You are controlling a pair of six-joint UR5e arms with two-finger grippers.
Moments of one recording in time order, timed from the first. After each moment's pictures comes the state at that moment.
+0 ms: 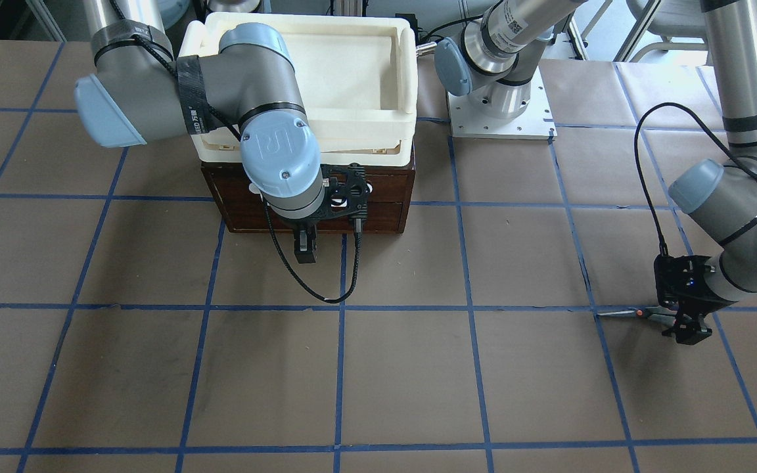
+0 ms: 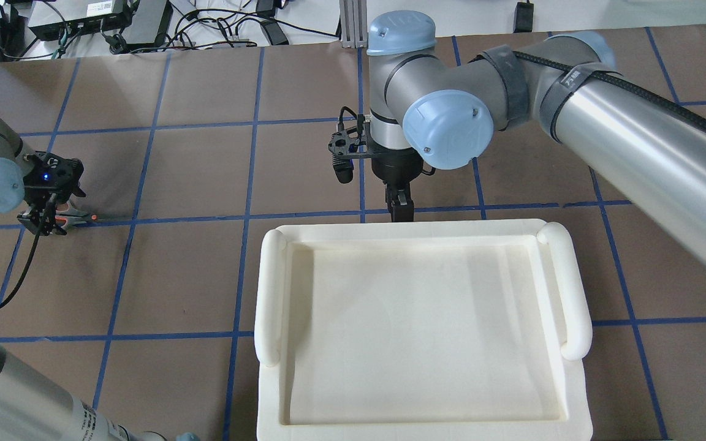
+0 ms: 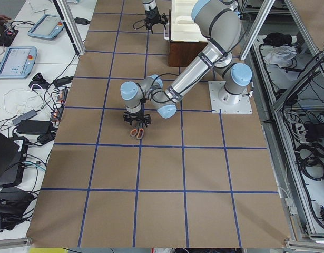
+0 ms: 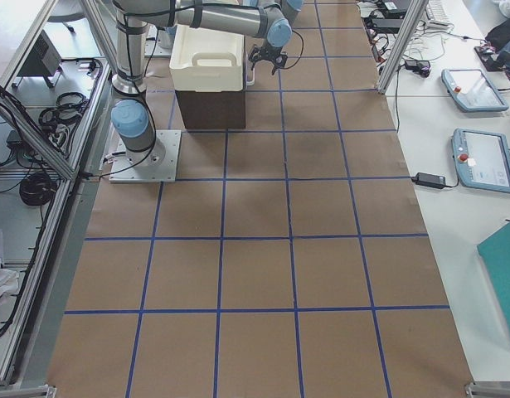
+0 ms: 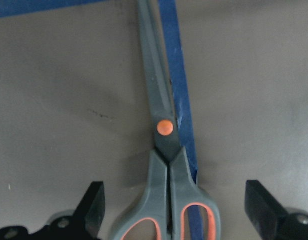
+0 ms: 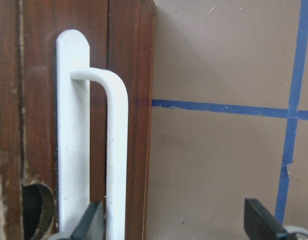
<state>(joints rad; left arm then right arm) -1.01 -2.08 -1.75 -0.91 1.65 2.28 1.88 -1.22 1.56 -1.62 -1.47 -1.34</state>
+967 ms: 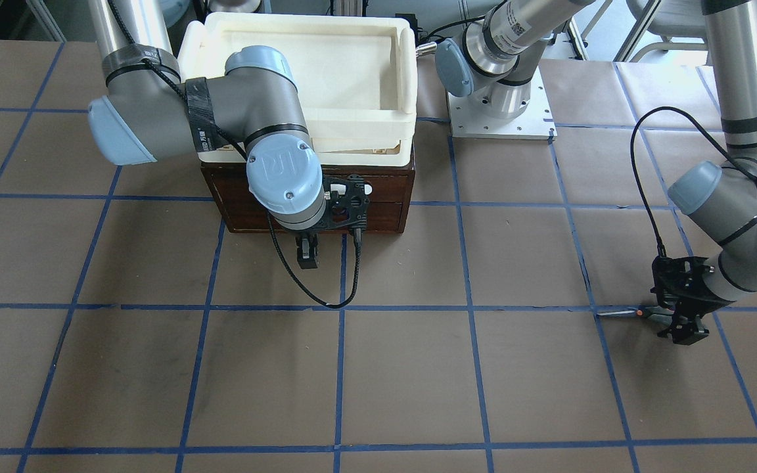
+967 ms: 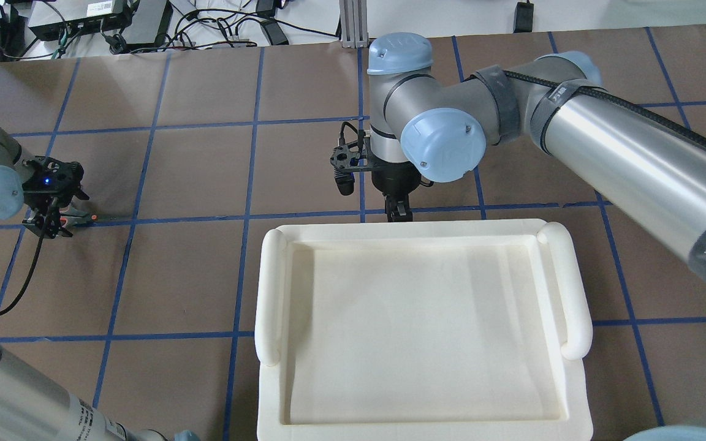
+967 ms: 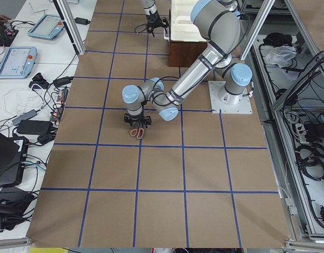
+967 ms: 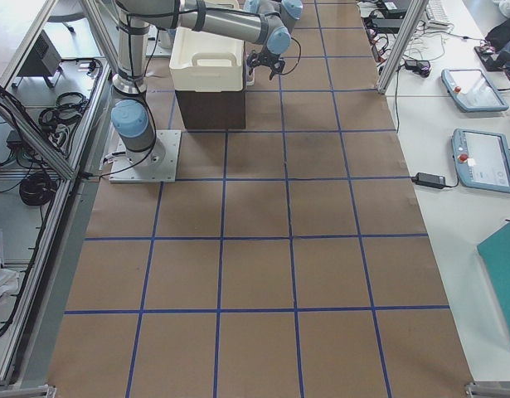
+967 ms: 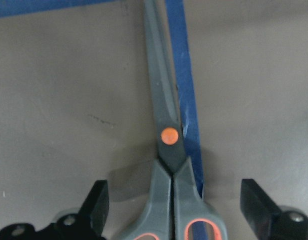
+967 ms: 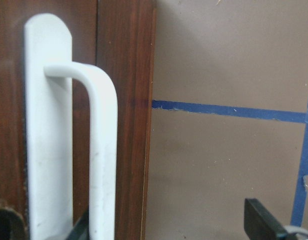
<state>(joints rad) -0.99 -2.09 -1.77 -0.88 1.60 2.28 1.88 -1.19 1.60 -1.67 -1.47 -1.35</state>
